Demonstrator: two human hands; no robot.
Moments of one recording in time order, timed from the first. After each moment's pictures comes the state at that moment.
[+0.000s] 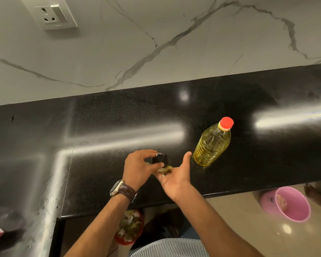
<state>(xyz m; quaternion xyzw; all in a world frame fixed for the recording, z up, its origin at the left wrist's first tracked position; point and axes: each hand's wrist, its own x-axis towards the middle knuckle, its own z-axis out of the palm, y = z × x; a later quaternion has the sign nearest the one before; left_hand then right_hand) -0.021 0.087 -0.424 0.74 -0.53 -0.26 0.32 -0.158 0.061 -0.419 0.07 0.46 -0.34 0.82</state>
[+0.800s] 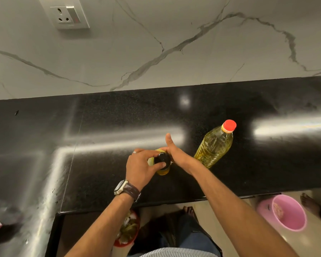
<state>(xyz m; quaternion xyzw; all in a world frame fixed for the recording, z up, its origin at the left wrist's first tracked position) -0.024 0.093 -0.429 0.76 -0.54 -0.19 0.30 -0.167 -0.005 -0.402 -0.61 0.44 -0.01 0.66</state>
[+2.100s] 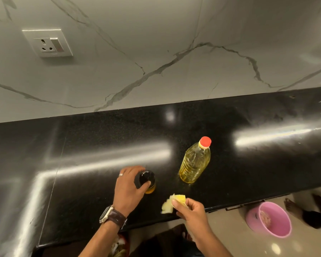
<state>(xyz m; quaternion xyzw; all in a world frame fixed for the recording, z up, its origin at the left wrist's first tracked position) -0.034 0.100 -0.420 0.73 -0.56 -0.20 0.33 -0.268 0.109 -0.413 -0.32 0.62 -0.26 0.66</state>
